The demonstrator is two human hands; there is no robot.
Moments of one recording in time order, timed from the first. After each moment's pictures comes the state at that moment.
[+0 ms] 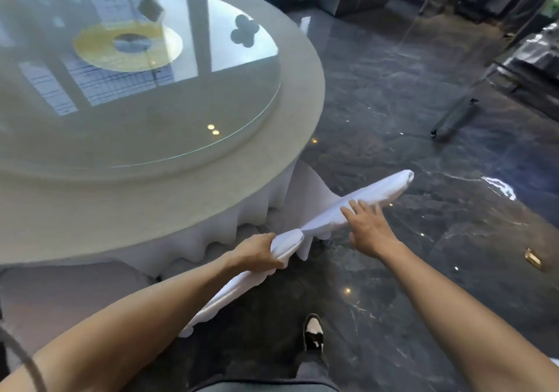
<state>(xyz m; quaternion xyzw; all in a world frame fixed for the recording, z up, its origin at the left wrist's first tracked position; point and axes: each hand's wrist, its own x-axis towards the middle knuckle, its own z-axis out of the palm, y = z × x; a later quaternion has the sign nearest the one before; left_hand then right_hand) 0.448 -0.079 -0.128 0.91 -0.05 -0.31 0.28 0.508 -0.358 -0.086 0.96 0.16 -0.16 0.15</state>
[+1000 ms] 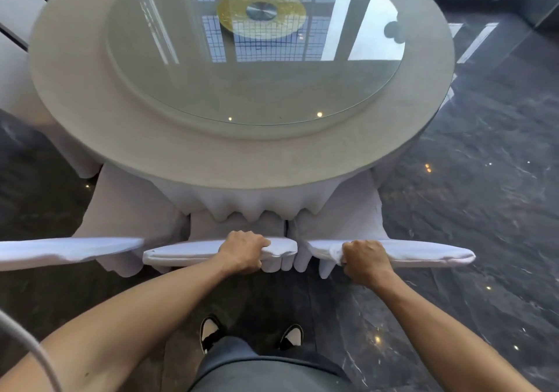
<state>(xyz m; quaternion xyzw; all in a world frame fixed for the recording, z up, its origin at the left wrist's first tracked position) 0.458 -0.154 -0.149 0.96 0.12 -0.25 0.08 0.620 -0.390 -0.128 0.87 0.43 -0.18 0.19</state>
